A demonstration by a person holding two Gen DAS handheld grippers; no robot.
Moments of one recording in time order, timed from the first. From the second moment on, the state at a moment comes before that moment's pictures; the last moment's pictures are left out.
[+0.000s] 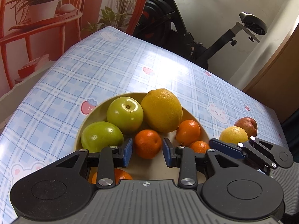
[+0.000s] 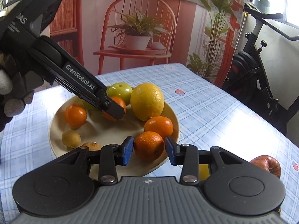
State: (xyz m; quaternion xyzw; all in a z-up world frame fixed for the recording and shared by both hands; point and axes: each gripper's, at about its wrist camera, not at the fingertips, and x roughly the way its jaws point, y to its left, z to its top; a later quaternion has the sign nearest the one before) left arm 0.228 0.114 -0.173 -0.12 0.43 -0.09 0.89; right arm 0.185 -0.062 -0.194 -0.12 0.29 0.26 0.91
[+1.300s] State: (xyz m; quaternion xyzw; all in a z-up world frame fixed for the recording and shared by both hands) left arm 0.216 -0.059 -0.150 -0.06 0.40 -0.23 0.88; right arm 0.125 -0.206 -0.199 0.01 0.32 0.10 0.94
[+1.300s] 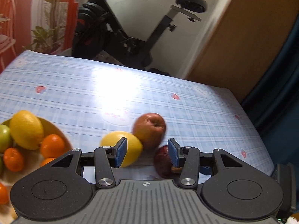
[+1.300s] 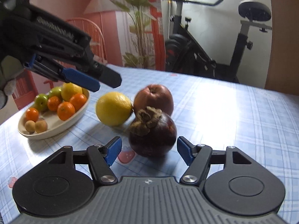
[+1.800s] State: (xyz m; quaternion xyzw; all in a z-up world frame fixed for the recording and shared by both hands) left arm 0.237 -0.087 -0.171 -0.10 0.45 -0.26 0.85; right arm 0.139 -0.210 -0.201 0.03 0.32 0.11 0.94
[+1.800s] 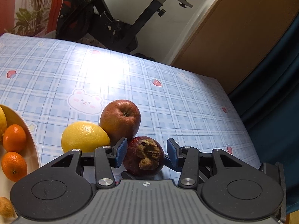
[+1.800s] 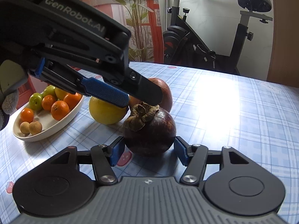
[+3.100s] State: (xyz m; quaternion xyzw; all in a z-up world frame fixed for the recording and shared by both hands) left arm 0.207 -0.088 -0.173 -0.04 0.47 -0.28 0.84; right arm 0.100 -0.214 -0.197 0.06 0.30 0.15 0.94
